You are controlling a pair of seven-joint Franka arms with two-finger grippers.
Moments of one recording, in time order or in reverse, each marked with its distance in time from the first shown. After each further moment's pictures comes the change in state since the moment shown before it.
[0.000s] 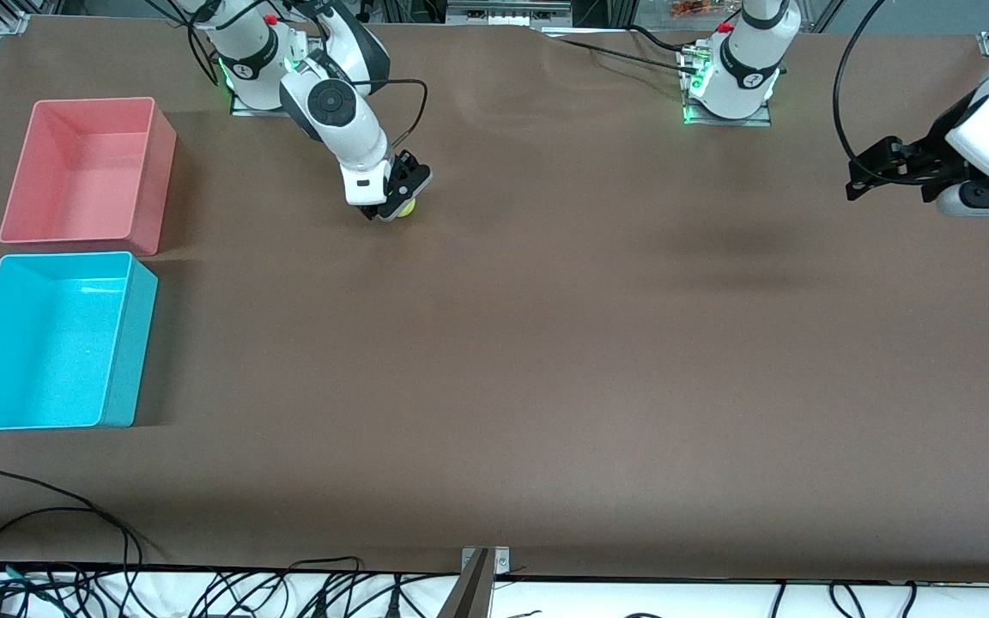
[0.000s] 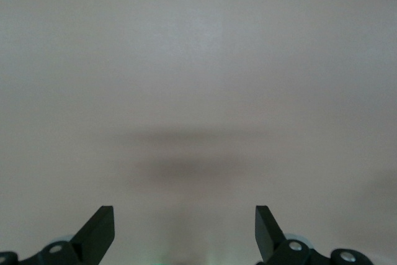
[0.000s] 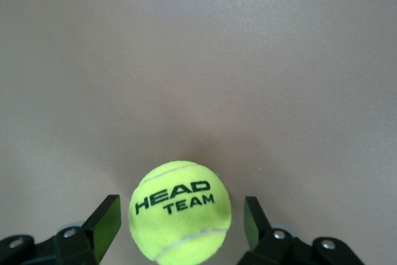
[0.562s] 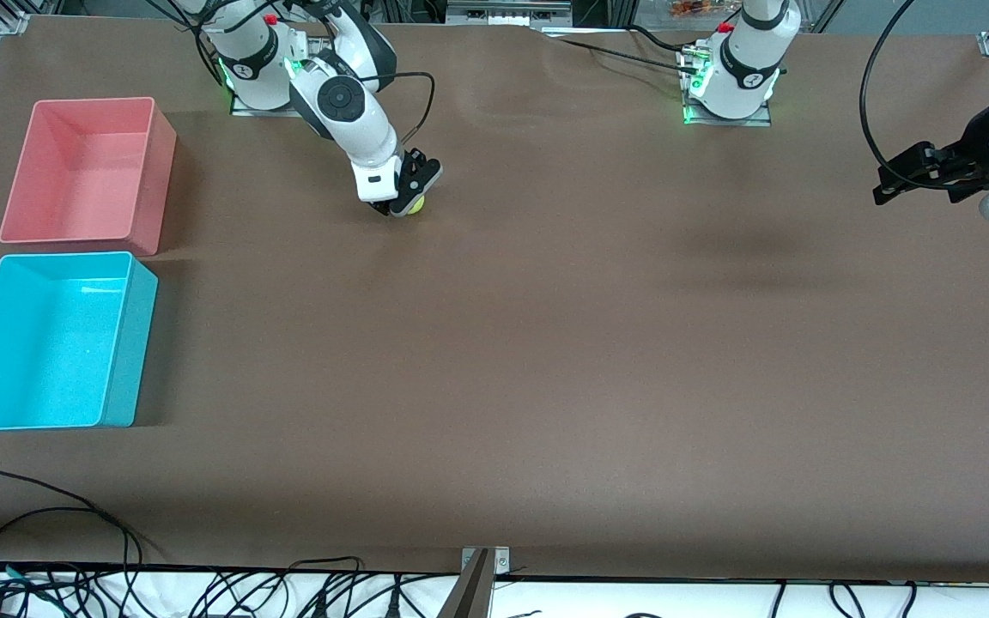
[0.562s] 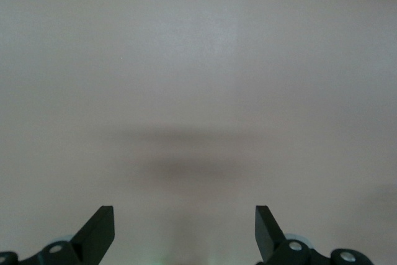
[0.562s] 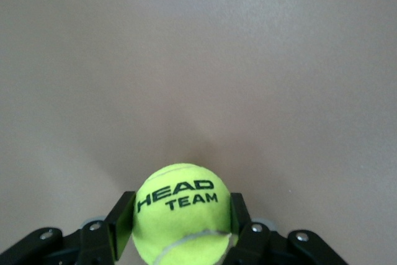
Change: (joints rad) left arm 0.043 0.000 0.008 0.001 0.000 0.004 0.000; right arm 0.038 0.028 0.000 0.003 -0.001 0.056 -0.002
